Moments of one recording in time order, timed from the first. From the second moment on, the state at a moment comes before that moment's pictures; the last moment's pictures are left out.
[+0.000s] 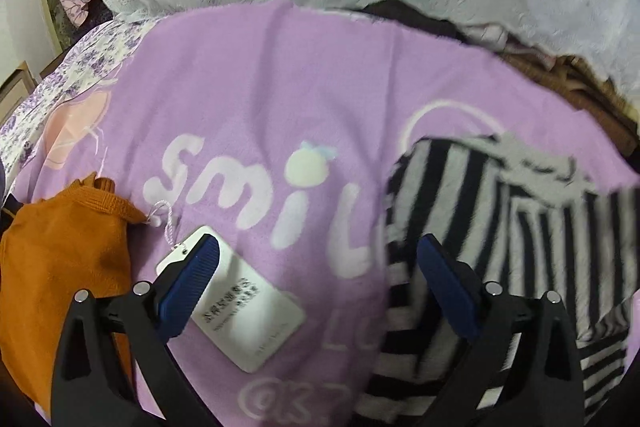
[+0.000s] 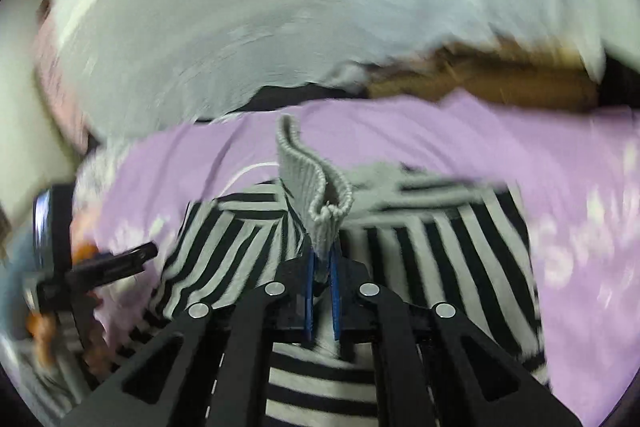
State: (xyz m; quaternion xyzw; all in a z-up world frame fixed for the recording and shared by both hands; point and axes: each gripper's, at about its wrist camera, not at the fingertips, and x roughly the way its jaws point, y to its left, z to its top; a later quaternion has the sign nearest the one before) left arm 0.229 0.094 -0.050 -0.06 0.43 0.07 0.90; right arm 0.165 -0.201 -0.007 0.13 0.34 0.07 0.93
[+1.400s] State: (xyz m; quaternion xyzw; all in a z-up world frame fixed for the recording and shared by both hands) left arm 0.302 0.033 -0.094 -0.05 0.49 0.03 0.87; right arm 0.228 -0.250 -0.092 0.18 0.41 0.01 0.89
